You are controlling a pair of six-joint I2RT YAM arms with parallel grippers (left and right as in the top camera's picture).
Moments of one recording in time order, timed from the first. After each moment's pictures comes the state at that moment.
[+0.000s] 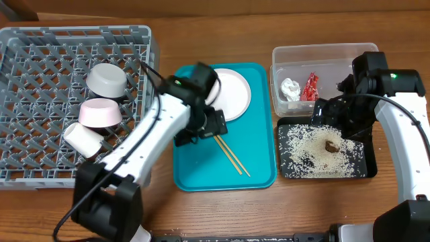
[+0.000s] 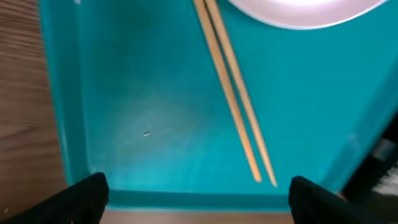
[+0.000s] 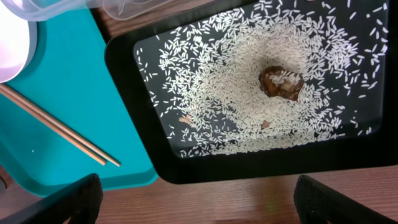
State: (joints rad) left arm -0.47 1.75 1.38 -1.14 0.12 -0.71; right arm -0.04 1.56 1.40 -1.38 -0.18 0.24
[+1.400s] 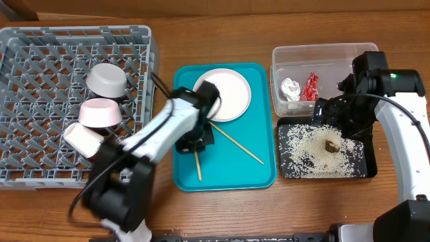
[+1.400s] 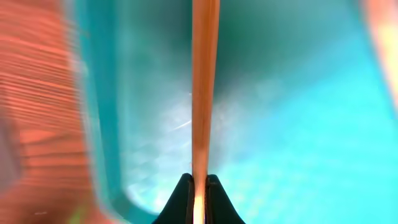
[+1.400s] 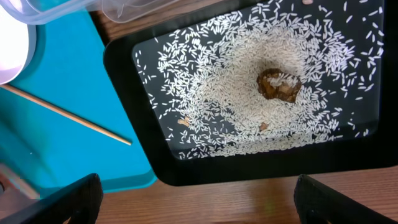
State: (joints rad) left arm -0.45 1.82 1.28 -1.12 0.02 -0.67; right arm -0.04 1.56 1.40 -1.38 -0.18 0.24
